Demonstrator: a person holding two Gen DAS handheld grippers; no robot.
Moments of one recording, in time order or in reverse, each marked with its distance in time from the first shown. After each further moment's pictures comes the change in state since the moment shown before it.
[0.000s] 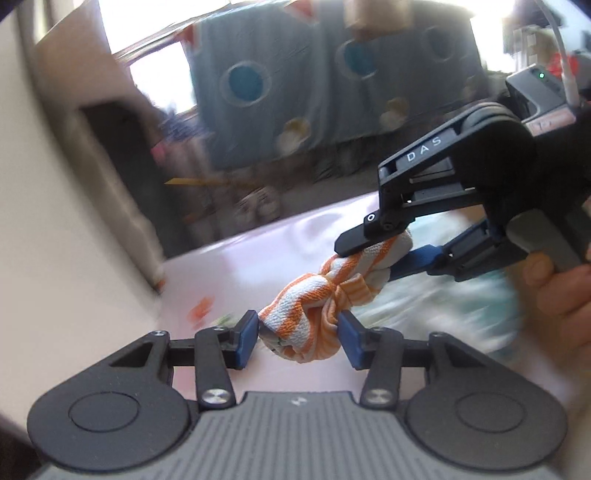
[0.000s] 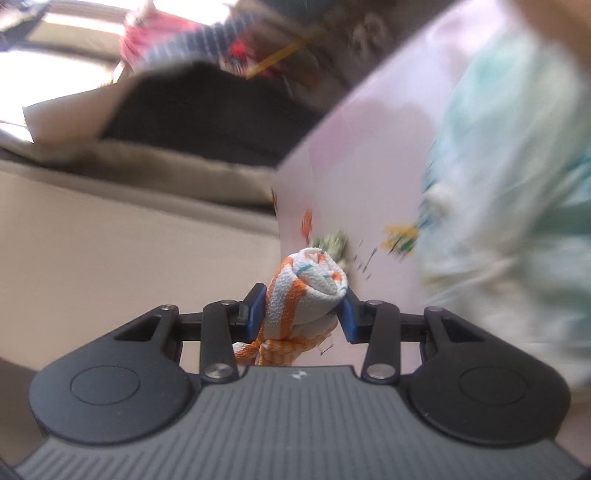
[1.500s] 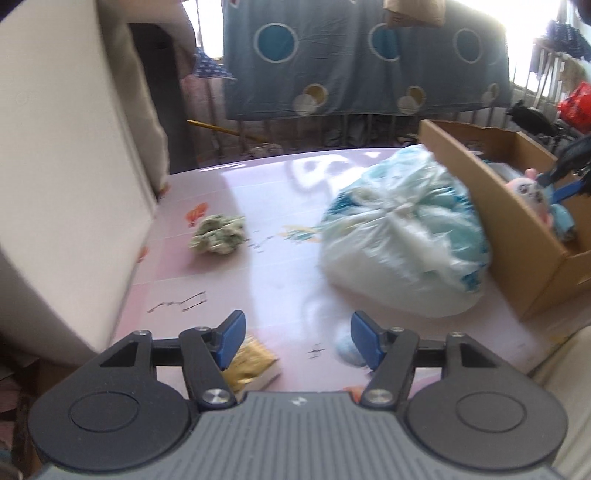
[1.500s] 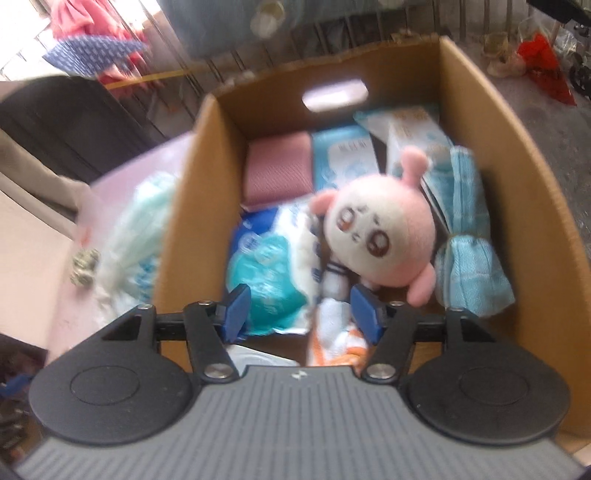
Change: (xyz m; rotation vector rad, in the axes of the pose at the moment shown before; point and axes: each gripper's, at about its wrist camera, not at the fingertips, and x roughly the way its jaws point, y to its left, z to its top) left arm -0.032 0.010 -0.097 -0.205 0.108 0.018; right arm -0.166 -0.108 0.058 -0.336 -0.071 -0.539
